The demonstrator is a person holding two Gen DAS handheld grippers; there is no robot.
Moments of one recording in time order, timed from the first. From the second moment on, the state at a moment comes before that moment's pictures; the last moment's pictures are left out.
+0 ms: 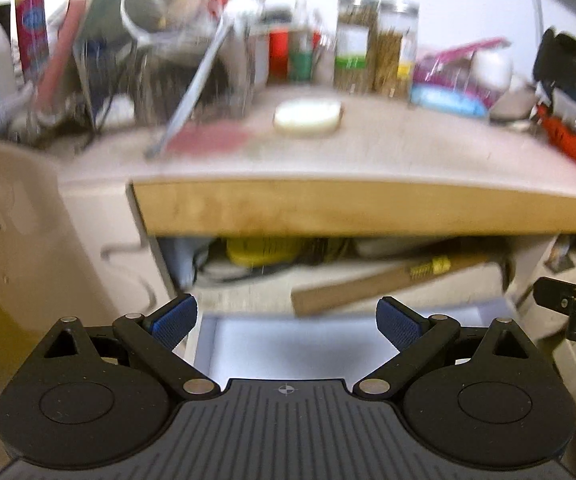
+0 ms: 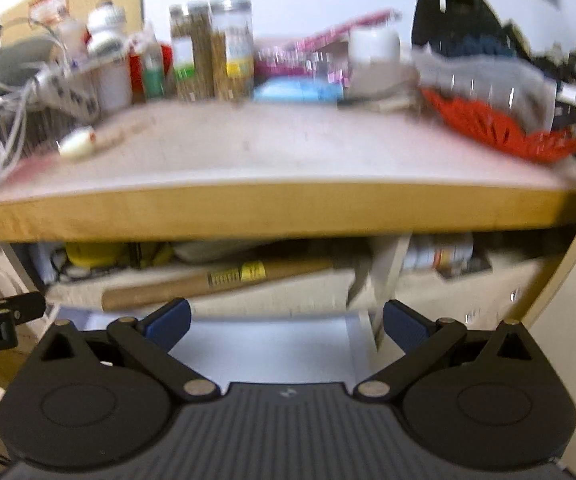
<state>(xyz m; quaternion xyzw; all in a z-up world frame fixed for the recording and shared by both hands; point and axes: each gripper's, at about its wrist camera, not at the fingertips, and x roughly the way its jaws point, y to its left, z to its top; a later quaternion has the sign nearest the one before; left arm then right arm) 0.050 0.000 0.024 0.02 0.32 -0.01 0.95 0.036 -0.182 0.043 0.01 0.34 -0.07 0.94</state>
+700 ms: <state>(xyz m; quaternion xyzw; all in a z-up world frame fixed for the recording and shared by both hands) 0.031 -0.003 0.054 0.02 0.18 -0.02 0.98 0.015 -0.173 0.079 -0.03 0.18 -0.06 0.98</state>
